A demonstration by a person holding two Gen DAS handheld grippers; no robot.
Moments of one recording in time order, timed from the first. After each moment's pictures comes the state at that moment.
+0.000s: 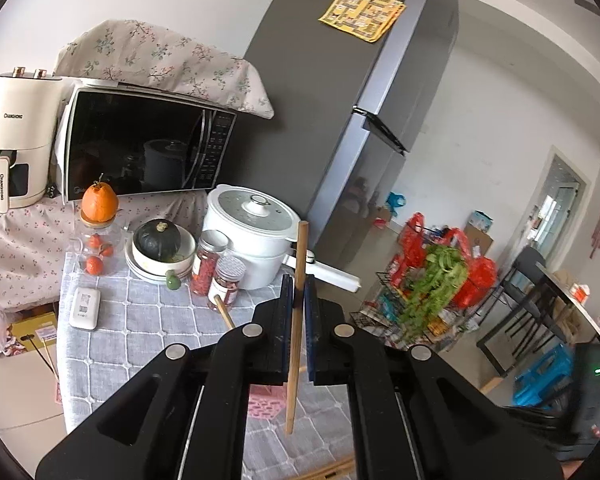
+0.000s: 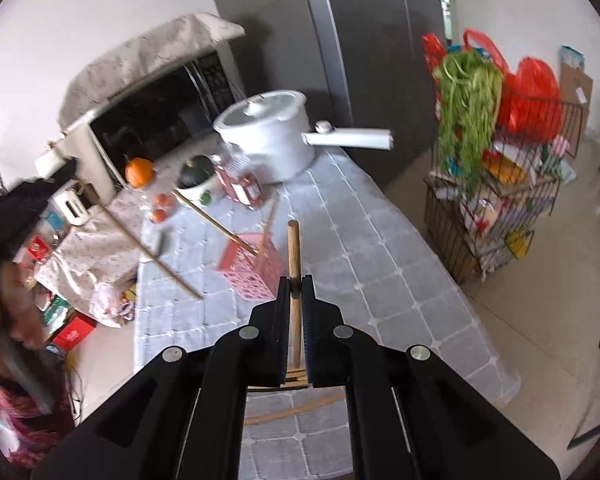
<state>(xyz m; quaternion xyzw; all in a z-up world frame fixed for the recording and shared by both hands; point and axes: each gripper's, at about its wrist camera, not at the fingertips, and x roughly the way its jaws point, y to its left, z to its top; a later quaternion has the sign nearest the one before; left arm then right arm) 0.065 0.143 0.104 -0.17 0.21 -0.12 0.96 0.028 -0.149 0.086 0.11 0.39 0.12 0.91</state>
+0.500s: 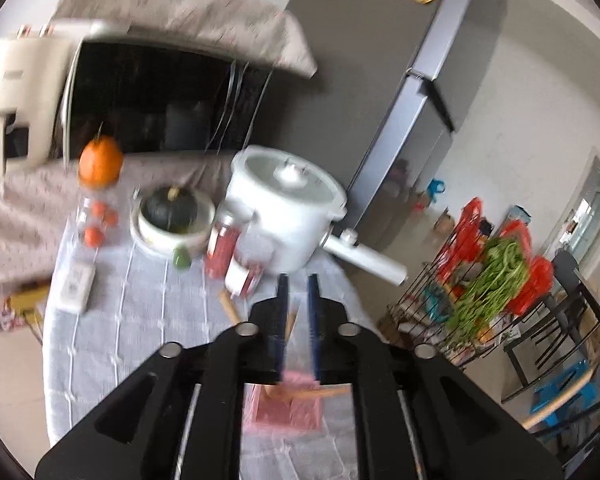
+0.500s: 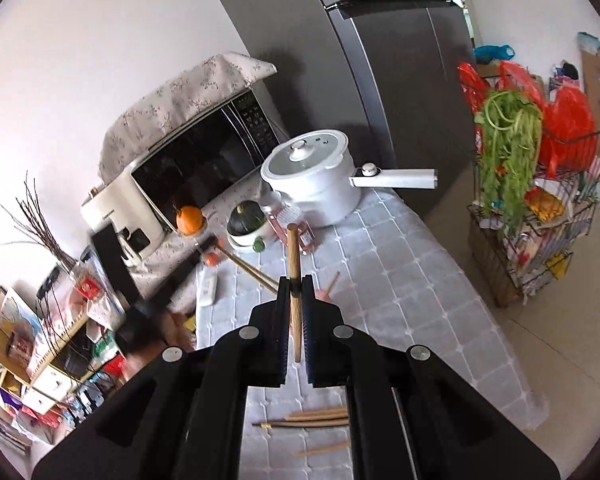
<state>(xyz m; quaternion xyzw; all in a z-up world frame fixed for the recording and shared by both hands) 0.146 0.134 0.048 -0.19 0.27 -0.06 0.94 0.072 -0.143 0.138 0.17 0.36 0.17 0.90</state>
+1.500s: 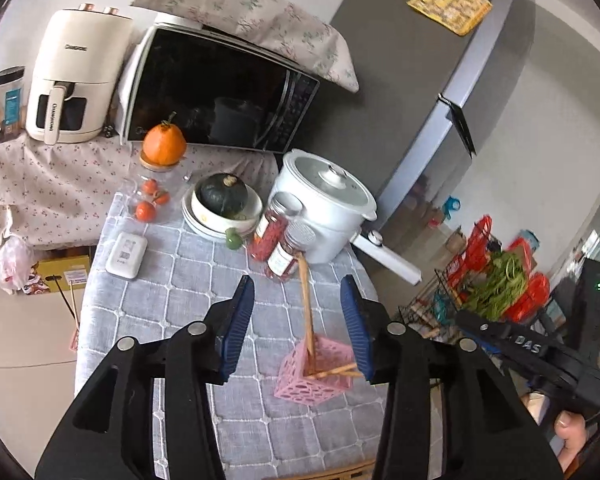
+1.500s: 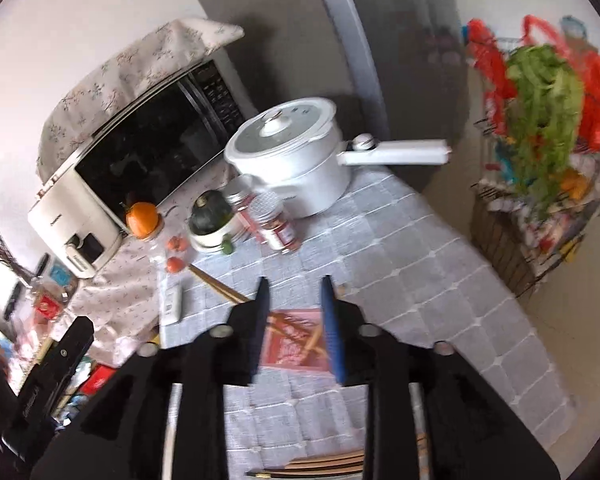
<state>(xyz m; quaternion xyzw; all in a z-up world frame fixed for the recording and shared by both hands) 0.078 0.182 0.050 -0.21 0.27 -0.03 0.94 0.140 -0.088 0.069 0.15 0.37 0.10 0.91</state>
